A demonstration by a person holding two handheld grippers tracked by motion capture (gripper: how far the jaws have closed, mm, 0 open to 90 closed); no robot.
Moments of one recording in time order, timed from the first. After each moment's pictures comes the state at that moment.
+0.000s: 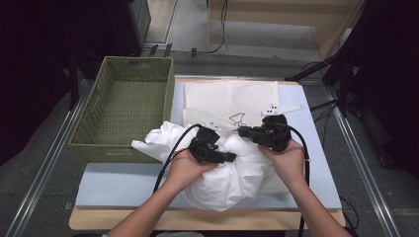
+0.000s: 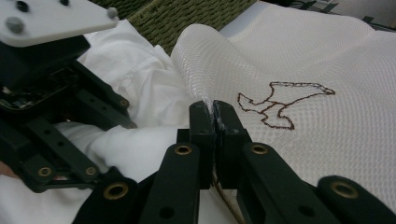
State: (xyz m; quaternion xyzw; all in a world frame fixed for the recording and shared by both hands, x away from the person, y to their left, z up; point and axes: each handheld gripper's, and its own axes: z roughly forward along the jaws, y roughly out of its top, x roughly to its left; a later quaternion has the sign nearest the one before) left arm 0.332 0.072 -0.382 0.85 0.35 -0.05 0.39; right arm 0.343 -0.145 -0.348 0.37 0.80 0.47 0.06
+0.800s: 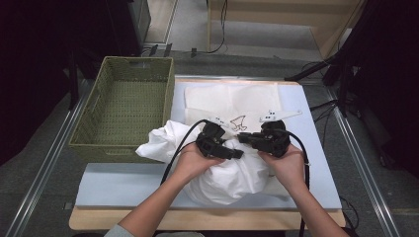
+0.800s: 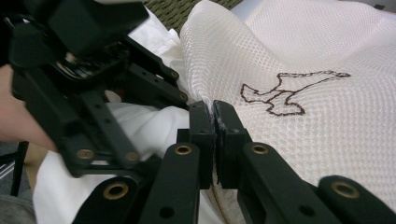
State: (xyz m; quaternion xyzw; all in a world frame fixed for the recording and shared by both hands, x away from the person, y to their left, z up) left arm 0.355 0.062 -0.395 0.85 0.33 -0.07 0.41; right arm 0.338 -0.146 -0.362 0.36 0.81 0.46 0.05
